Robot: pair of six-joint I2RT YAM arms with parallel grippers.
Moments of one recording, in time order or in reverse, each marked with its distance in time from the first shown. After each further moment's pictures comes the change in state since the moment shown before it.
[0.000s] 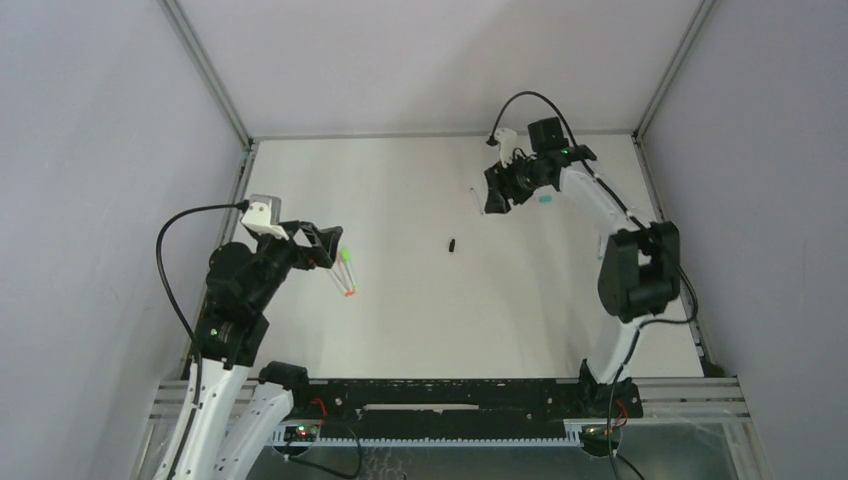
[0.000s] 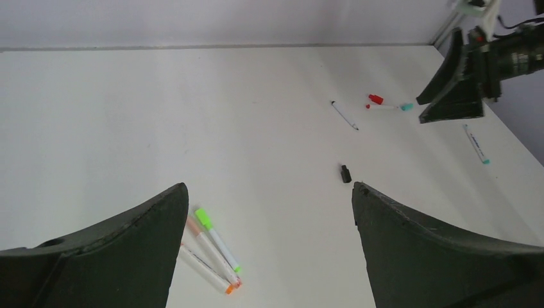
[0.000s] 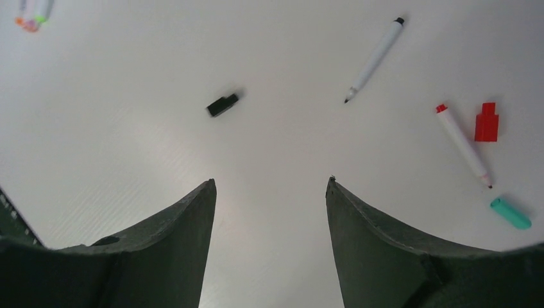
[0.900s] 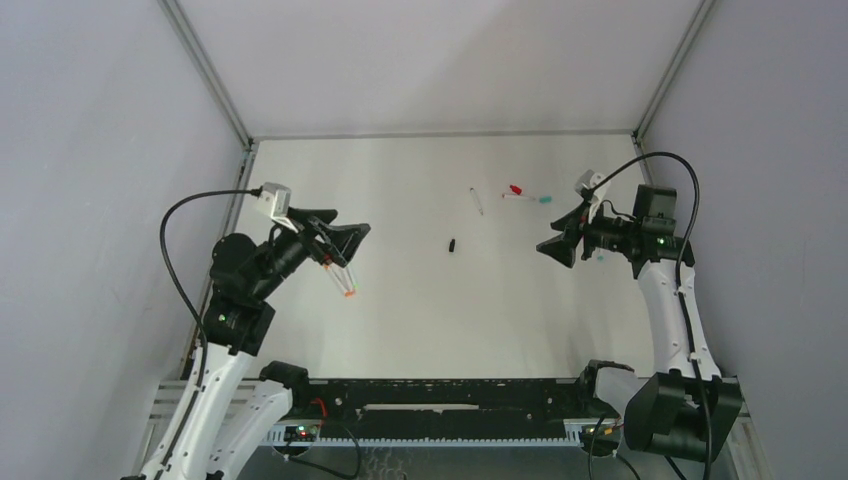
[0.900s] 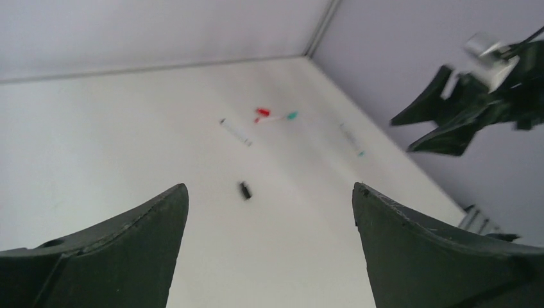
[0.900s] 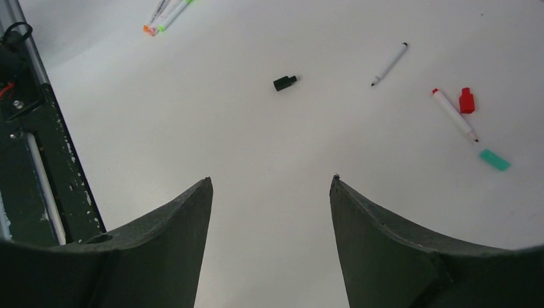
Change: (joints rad) left arm -0.041 0.087 0.004 0.254 0.299 -0.211; right arm -0.409 -0.684 -0.591 0.092 -0.510 -0.186
